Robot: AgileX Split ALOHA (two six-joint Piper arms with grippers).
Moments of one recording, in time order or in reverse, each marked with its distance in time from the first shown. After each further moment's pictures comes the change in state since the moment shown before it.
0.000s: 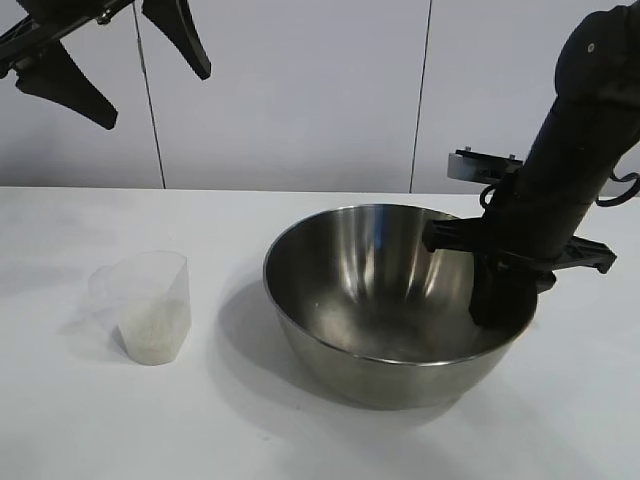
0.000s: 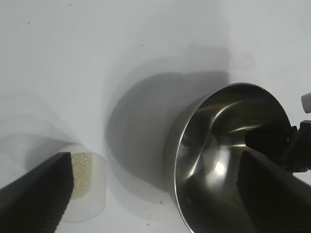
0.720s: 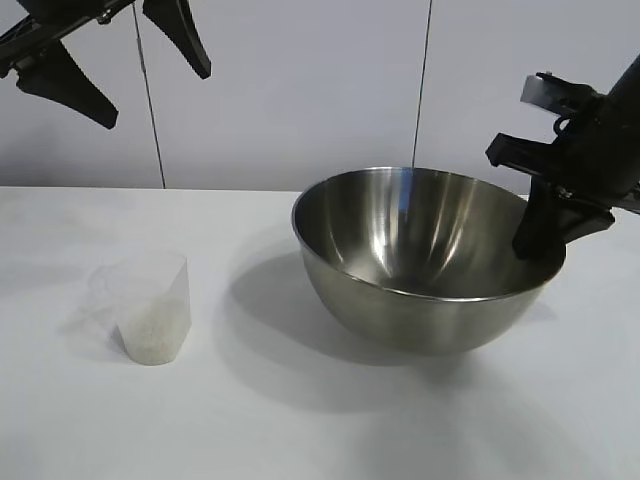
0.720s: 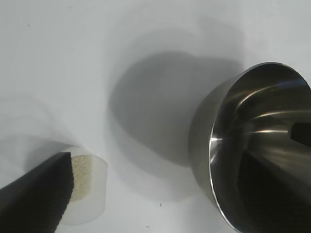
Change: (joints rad) left arm 0.000 0.000 0.000 0.000 -0.004 0.000; right arm -0.184 -0.140 0.006 0.258 0.132 -0.232
